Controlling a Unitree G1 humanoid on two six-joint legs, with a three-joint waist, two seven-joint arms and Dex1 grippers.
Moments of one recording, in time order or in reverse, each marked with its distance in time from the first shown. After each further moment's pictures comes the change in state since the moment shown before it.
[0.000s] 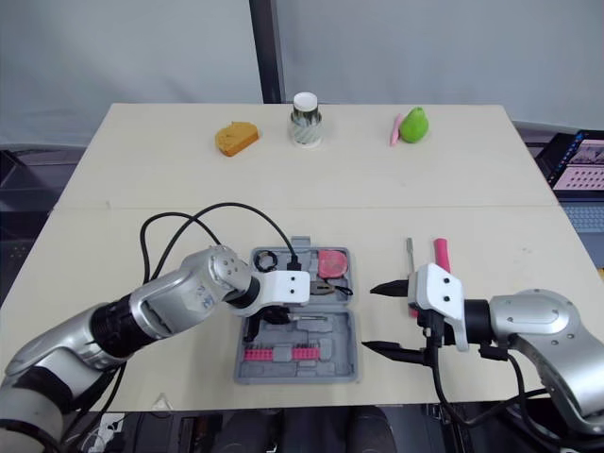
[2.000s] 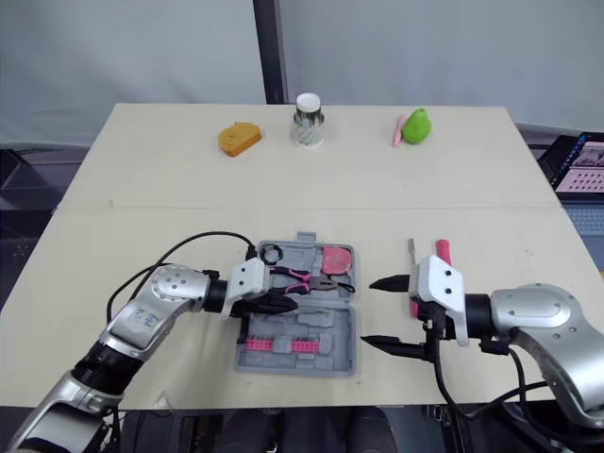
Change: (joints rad) left arm 0.442 -0.082 0.513 0.273 -0.154 -0.794 -0.062; right arm -0.035 0.000 -0.012 0.000 0.035 0.044 0.000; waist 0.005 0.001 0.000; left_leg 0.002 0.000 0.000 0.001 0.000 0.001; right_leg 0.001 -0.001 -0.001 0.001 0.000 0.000
